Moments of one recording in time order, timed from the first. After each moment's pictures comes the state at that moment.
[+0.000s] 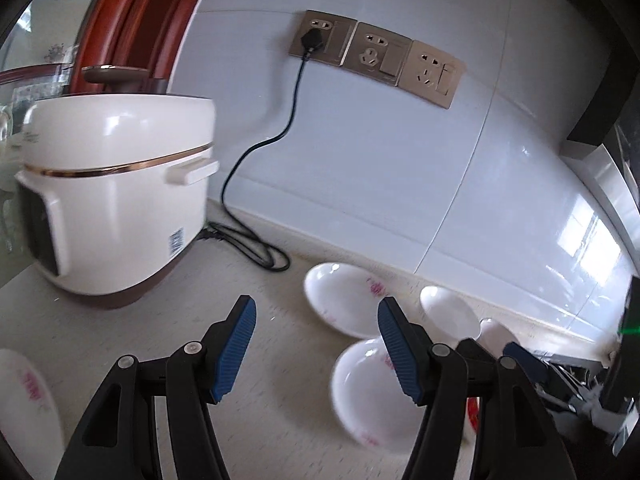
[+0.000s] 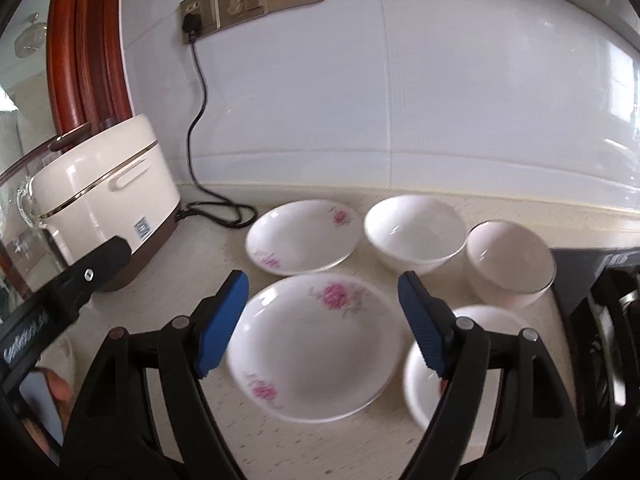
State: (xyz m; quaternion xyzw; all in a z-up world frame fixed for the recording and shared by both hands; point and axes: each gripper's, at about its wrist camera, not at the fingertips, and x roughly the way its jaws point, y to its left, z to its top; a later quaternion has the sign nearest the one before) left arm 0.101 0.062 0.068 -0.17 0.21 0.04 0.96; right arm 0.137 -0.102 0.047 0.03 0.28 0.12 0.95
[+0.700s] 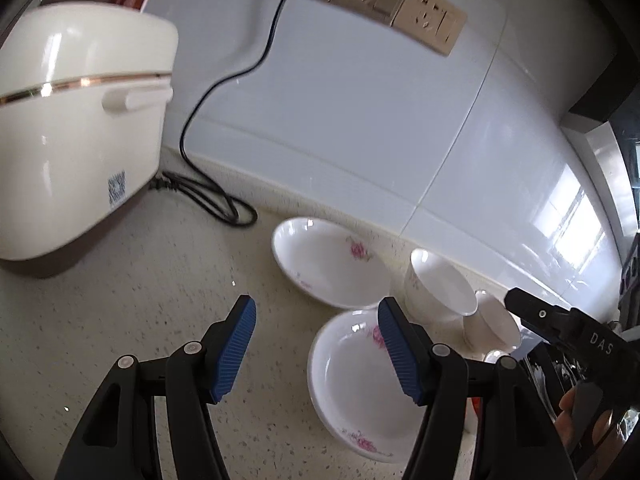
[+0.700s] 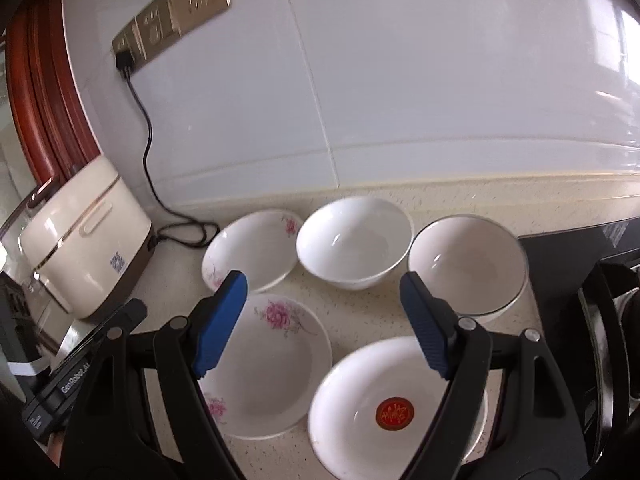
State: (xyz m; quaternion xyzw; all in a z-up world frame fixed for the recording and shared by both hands) left arm 0.142 0.059 0.021 -0.20 0.28 -0.03 0.94; right arm 0.181 -0.161 0.044 0.09 0.34 0.13 0.93
